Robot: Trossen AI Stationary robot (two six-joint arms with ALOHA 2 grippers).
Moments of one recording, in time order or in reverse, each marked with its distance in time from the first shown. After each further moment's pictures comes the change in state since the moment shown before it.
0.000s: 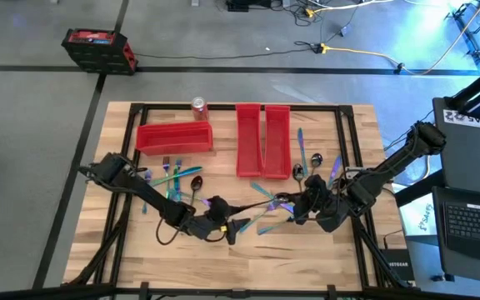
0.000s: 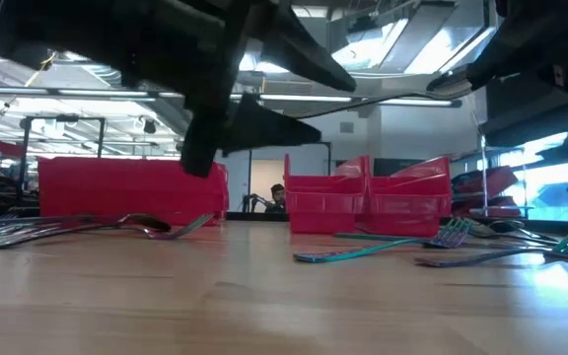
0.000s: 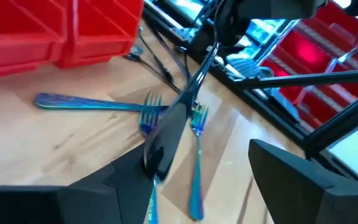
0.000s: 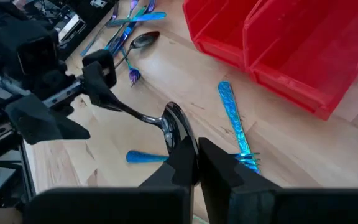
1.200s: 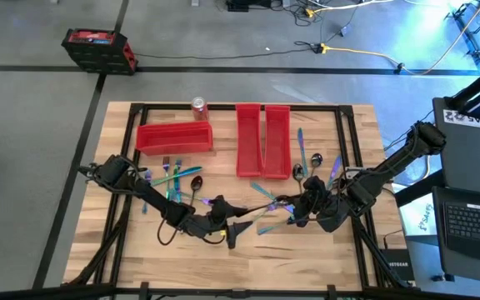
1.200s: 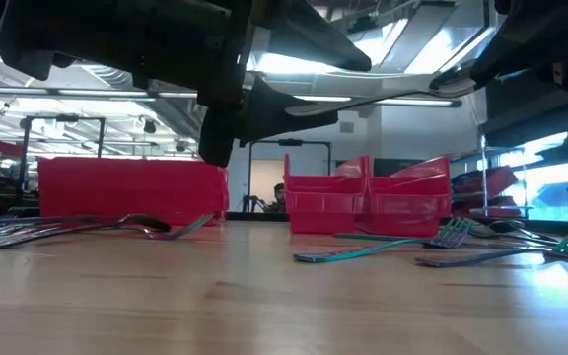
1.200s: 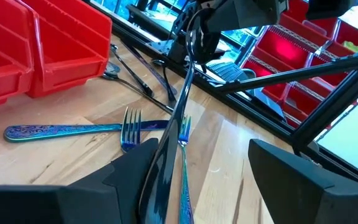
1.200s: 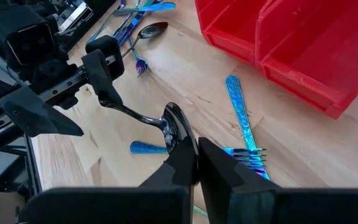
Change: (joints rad) left arm 0.005 0.019 0.000 0.115 0.037 0.175; right arm 0.000 -0.002 0.000 0.022 -0.020 -0.053
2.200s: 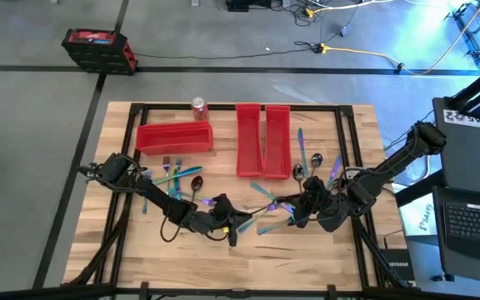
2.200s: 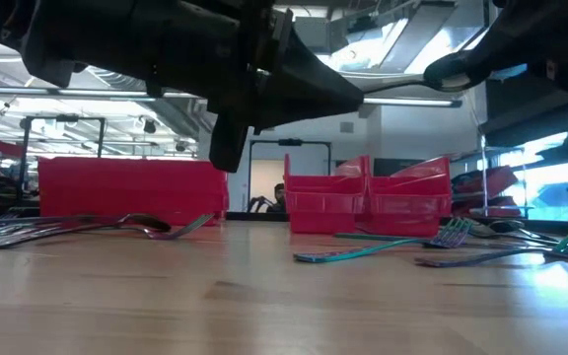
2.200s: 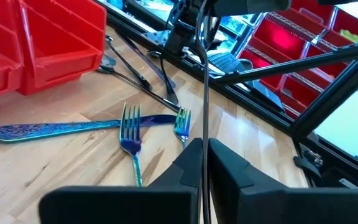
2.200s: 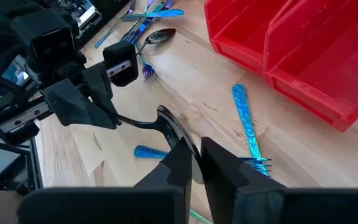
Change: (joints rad) left arm 0.040 0.000 0.000 -0.024 0.074 0.006; right arm 0.000 -0.003 -0.002 0.037 0.015 -0.055
